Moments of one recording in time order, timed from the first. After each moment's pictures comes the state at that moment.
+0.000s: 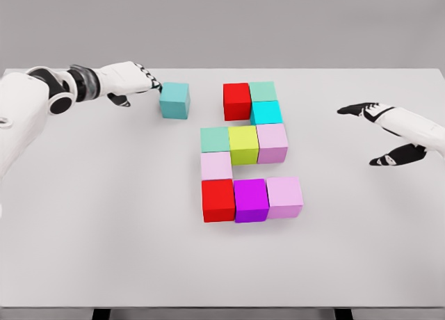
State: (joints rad) left arm -1.09 0.38 -0.97 -0.59 -0.90 -0.61 -0.16; right arm -0.32 -0.92 0.37 -1.40 0.05 -0.61 0.40
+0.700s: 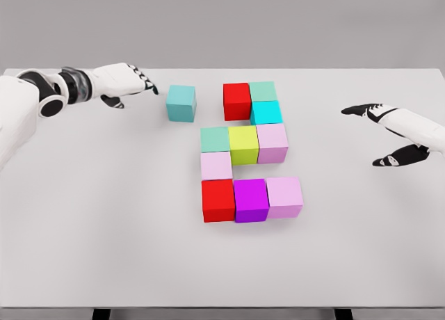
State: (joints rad) left arm -1.07 0.43 -0.96 -0.63 -0.88 -0.61 -0.16; right arm -0.32 -0.91 0.37 -1.38 0.05 -0.61 0.40
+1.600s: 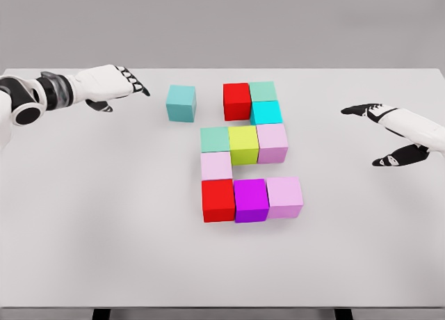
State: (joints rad) left arm -1.01 0.56 -0.96 -0.83 -0.82 -0.61 -0.16; right arm -0.32 -0.91 0.37 -1.38 0.05 -0.61 0.40
